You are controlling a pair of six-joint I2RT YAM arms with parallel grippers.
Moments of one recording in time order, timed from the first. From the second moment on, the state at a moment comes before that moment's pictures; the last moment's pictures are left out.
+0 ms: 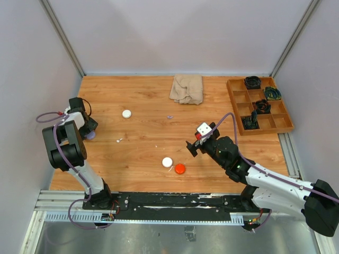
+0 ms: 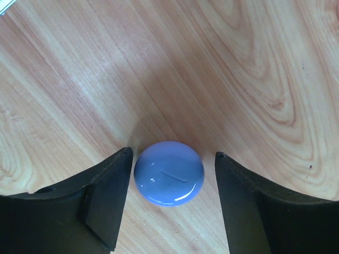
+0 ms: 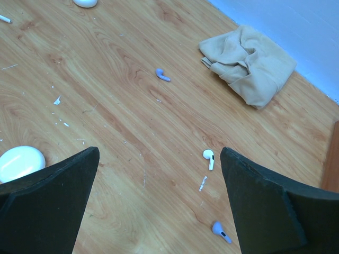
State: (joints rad) left arm 0.36 1.74 1.03 -0.39 -0.27 -0.60; right arm 0.87 0.93 0.40 0.37 0.22 -0.25
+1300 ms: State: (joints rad) left arm -0.05 1.31 0.81 -0.33 -0.03 -0.71; right arm 0.87 0.87 0.47 0.28 0.11 -0.17
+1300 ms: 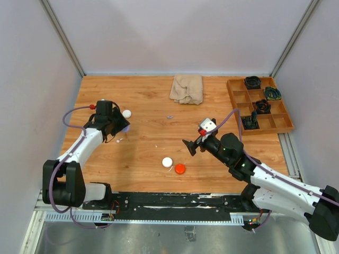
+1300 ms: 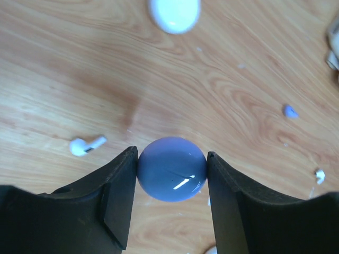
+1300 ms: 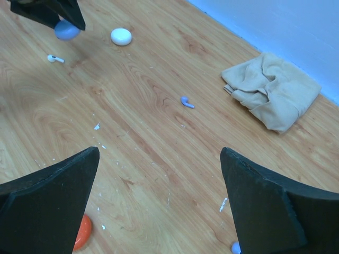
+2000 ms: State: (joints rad) left arm -0.64 1.09 0.55 0.16 -0.21 -0.53; right arm 0.80 1.09 0.99 -0.32 0.00 -0.03
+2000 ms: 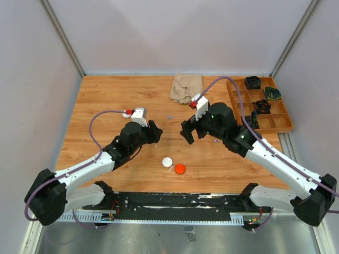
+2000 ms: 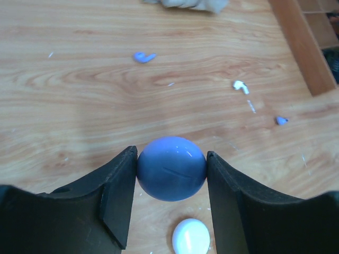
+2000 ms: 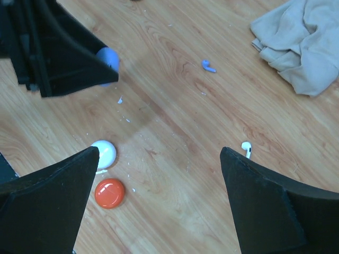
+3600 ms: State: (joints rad) left arm -0.95 1.19 0.33 1.07 -0.09 0.25; right arm 0.71 1.44 1.34 -0.63 -0.47 0.09
